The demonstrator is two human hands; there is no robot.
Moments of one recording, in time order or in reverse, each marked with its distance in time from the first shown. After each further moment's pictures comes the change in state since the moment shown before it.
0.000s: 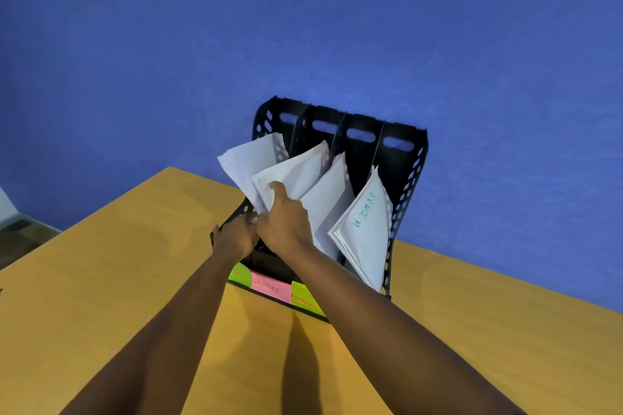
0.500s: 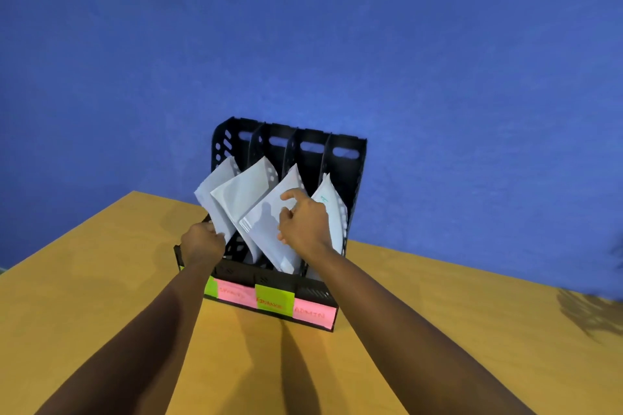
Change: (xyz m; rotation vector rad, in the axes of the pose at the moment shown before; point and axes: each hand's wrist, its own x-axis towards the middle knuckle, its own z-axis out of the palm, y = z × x) left_hand -0.027 0.025 0.002 -0.346 0.321 -0.177; right_hand -0.037 0.043 -0.074 0.177 0.184 0.031
